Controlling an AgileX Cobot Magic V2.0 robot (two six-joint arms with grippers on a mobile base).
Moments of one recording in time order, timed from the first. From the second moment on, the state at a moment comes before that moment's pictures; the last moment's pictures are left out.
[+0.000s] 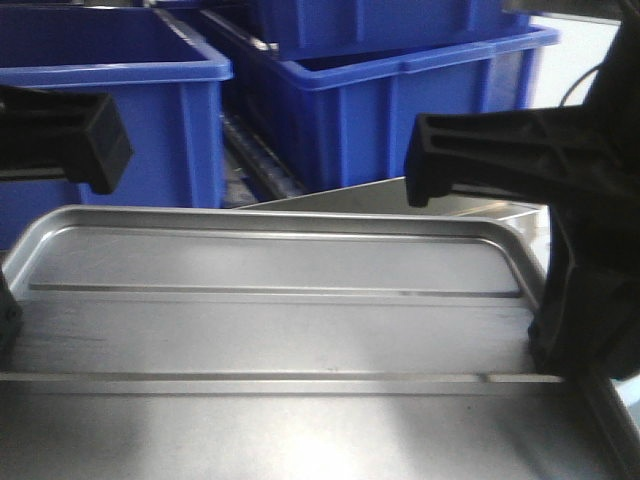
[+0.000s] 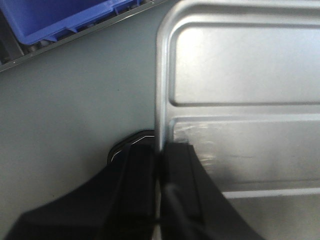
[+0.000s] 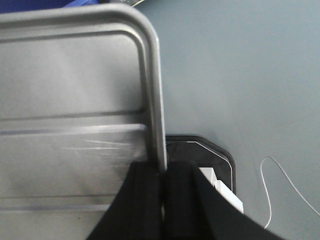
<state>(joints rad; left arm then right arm) -1.14 1.20 -0.84 0.34 1.02 -1.20 1.01 1.21 -0.79 -0.31 0.89 1.28</state>
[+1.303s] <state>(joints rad) -1.14 1.20 -0.84 0.34 1.02 -1.20 1.01 1.21 -0.79 -0.31 0.89 1.28</state>
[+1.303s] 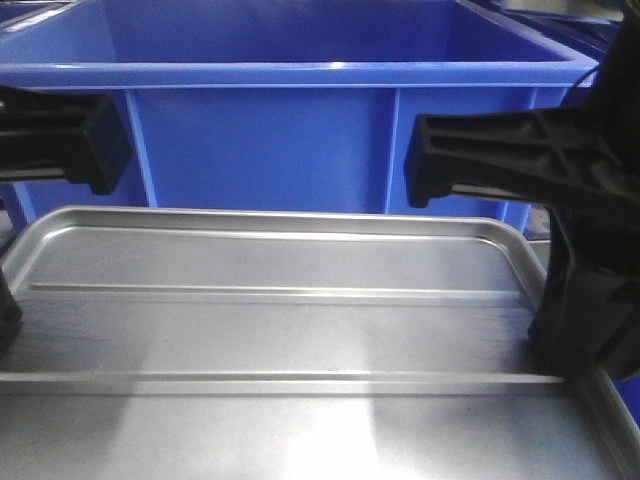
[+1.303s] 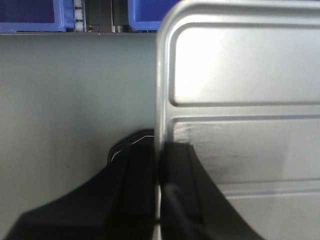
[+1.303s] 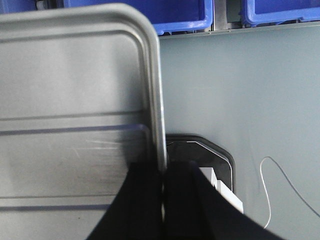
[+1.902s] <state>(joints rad) -1.14 1.20 -0.84 0.34 1.02 -1.20 1.01 1.21 -0.79 -0.31 0.89 1.28</state>
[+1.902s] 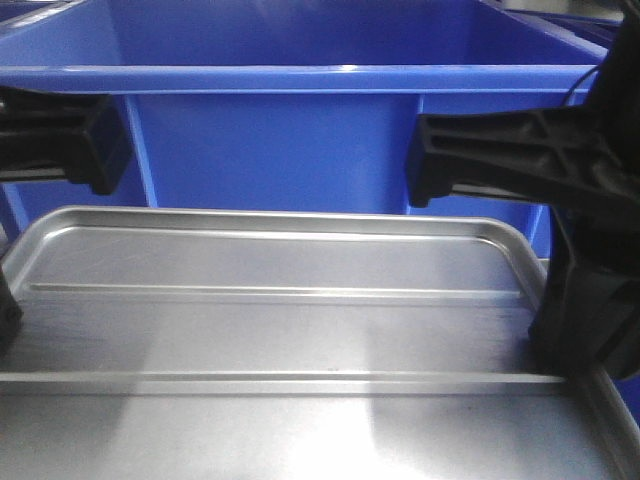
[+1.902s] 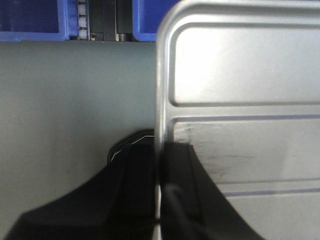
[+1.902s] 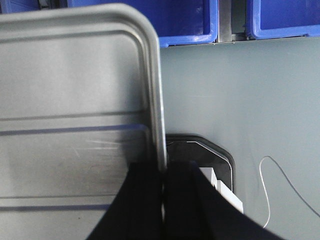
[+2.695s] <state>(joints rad) -1.14 1.20 -0.84 0.35 1.02 -1.20 1.01 1.21 -0.79 -0.31 0.89 1.28</state>
